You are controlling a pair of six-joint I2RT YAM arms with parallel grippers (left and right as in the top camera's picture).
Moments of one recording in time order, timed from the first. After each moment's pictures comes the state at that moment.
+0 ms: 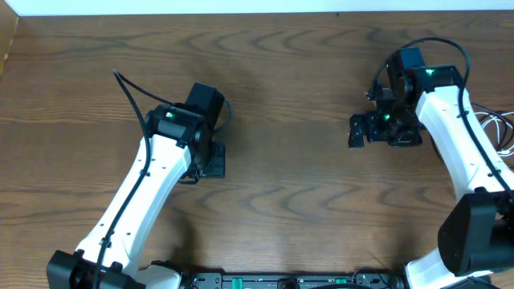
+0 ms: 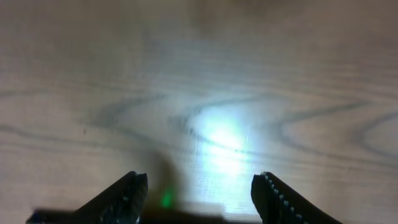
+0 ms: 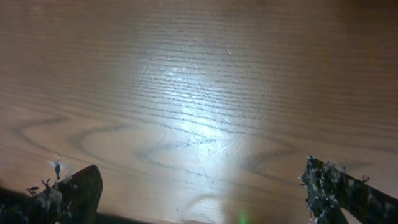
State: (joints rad) left arm -0.33 1.46 1.24 -1.31 -0.05 -0.34; right arm 0.12 1.73 1.43 -1.26 -0.17 0.07
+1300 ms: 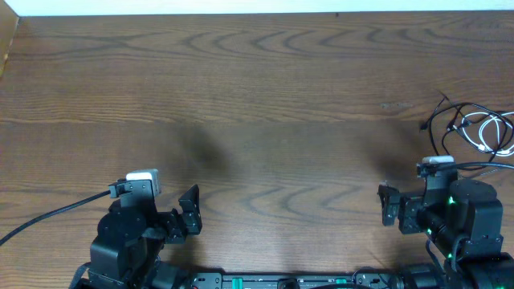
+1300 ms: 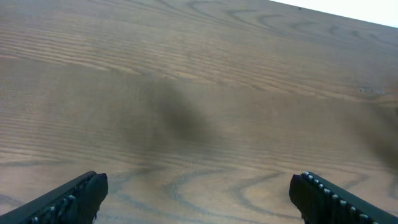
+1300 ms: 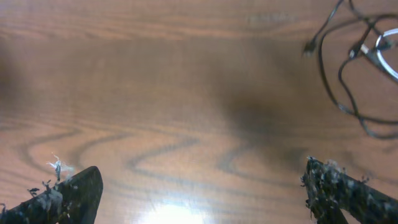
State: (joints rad) left arm -0.33 0.43 0.88 -1.07 -0.11 -0.36; right arm 0.12 0.56 0.81 -1.05 -0.06 0.09
